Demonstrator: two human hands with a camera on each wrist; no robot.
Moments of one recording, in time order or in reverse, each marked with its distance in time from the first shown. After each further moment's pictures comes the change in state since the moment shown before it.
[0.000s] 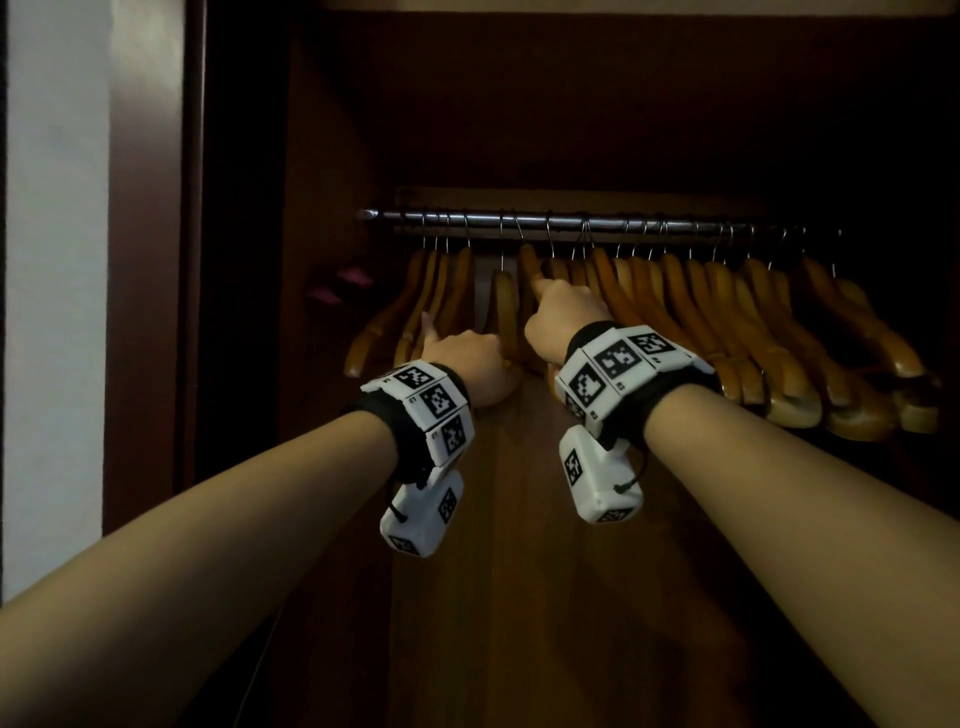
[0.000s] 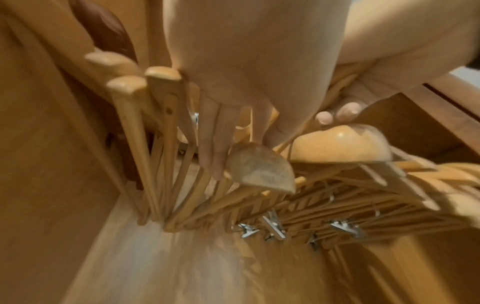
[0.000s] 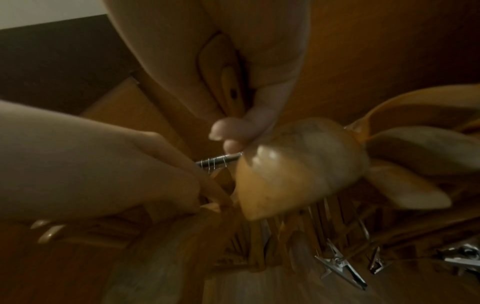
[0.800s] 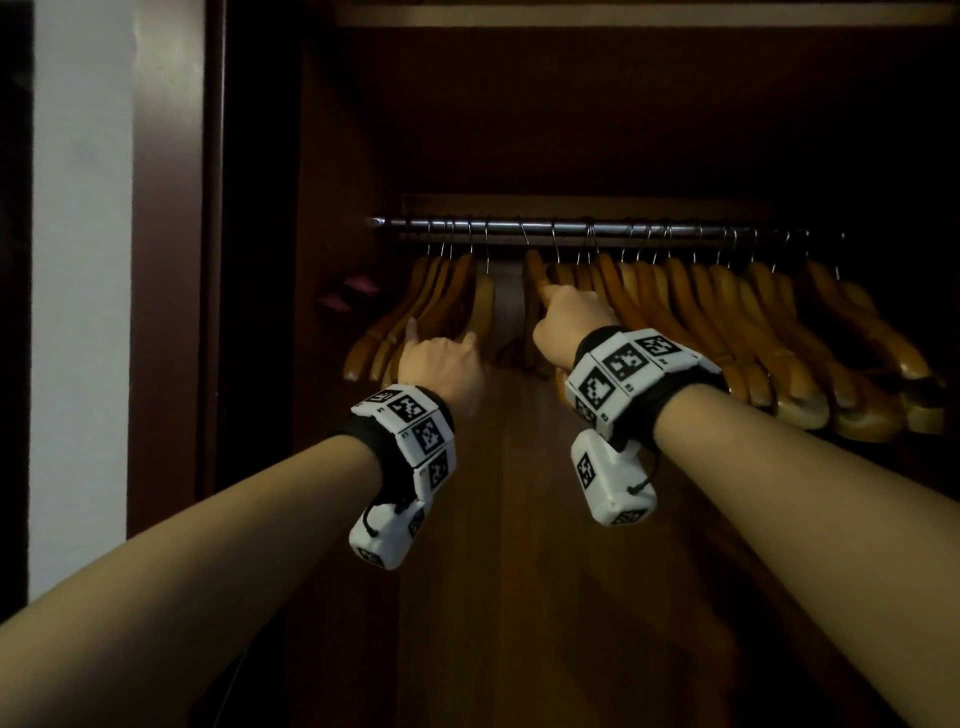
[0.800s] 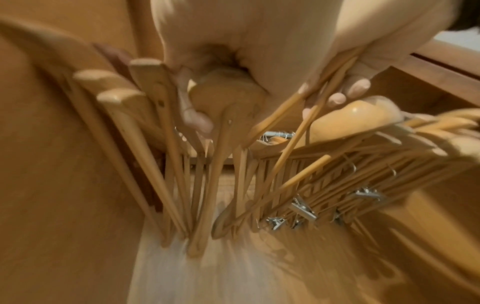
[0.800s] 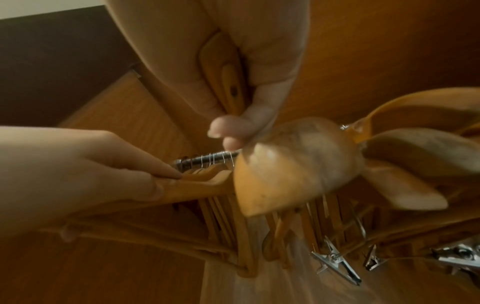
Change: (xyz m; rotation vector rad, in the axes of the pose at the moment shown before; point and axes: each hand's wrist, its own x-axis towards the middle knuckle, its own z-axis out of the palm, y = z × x) left_hand -0.017 -0.020 0.005 0.122 0.159 -0.085; right_hand 0.003 -0.001 0.001 0.008 0.002 0.015
